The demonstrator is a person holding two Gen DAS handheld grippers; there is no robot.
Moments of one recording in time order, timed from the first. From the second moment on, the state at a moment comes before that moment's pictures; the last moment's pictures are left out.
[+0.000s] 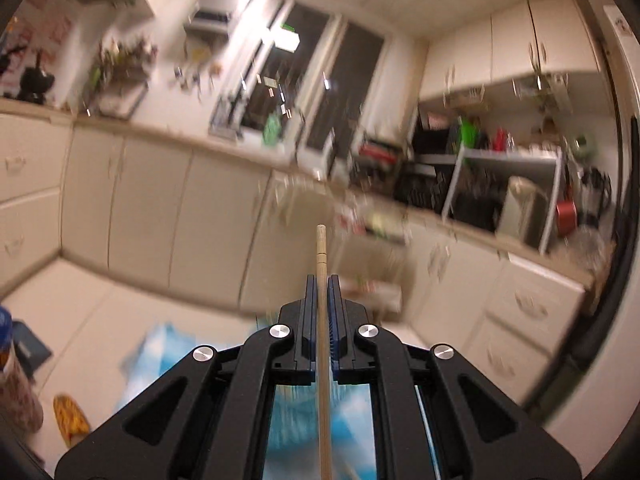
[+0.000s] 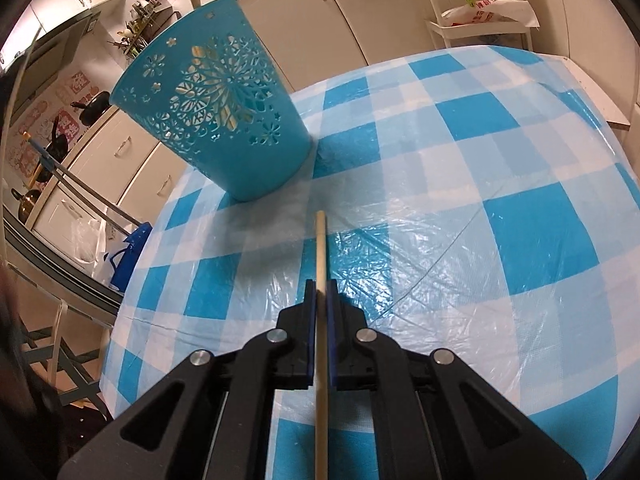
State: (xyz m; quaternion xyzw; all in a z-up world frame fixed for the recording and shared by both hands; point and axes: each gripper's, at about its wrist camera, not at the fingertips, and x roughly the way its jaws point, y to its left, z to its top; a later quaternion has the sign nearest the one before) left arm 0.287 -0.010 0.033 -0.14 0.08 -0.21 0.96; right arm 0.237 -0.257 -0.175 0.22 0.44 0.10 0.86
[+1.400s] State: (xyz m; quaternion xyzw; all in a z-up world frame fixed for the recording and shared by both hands) left arm 0.389 -0.064 -0.016 -0.06 0.13 -0.08 0.99; right arm 0.237 -0.266 -0.178 0.25 0.44 0.12 0.85
